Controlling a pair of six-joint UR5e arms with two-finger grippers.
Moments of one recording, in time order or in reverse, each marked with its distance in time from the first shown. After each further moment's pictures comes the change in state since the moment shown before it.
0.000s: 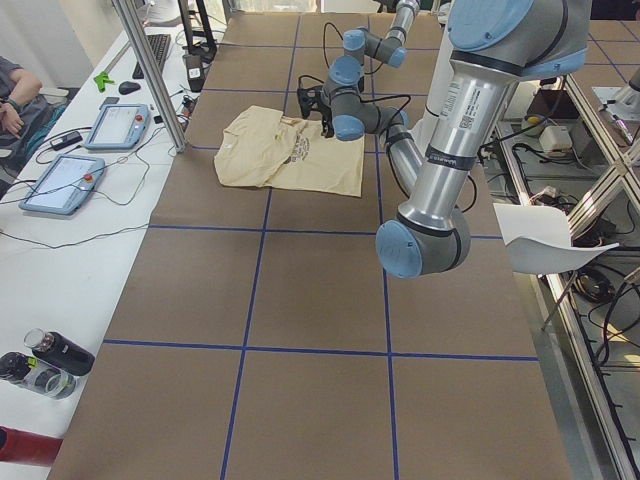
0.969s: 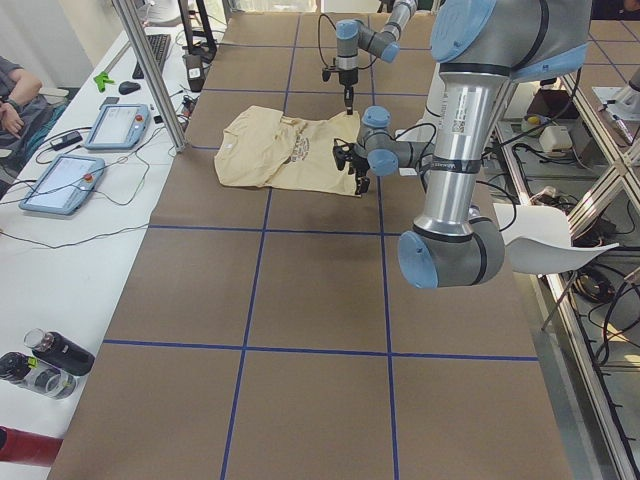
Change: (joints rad) left arm 0.275 0.132 0.076 0.170 0.239 0.005; right arm 0.066 0.006 0.016 0.009 0.072 -0.001
